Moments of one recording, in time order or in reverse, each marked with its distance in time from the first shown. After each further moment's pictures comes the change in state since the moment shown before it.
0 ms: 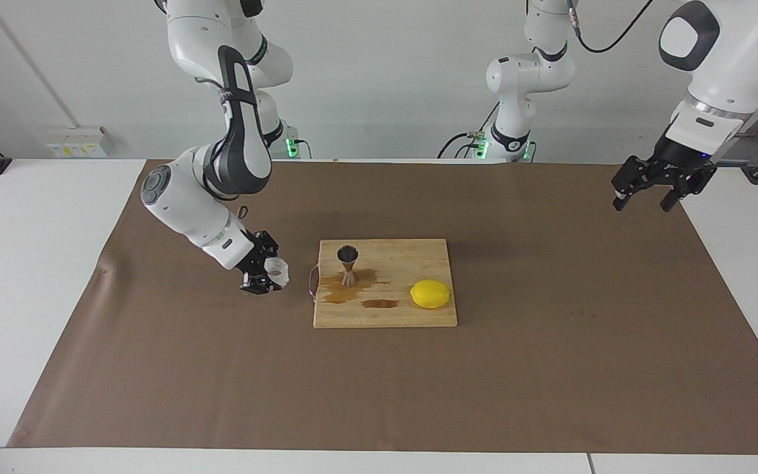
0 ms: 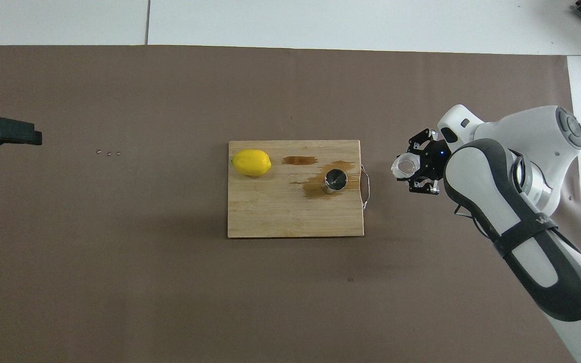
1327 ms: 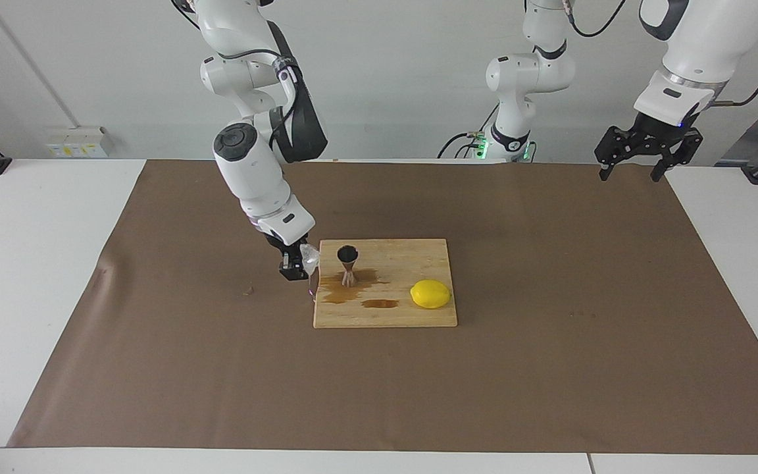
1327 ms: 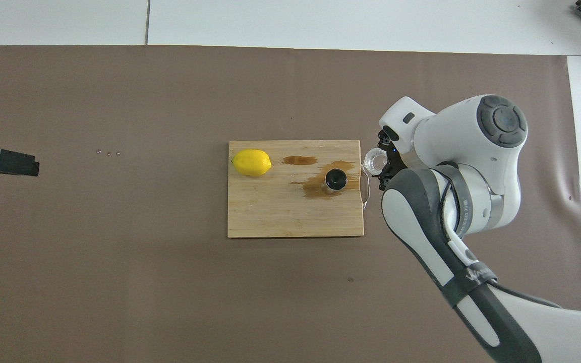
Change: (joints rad) left arm -0.052 -0.065 -0.024 -0.007 0.107 -0.128 -0.015; right arm 0.172 -0.043 0.002 0.081 -0.343 0.000 0.314
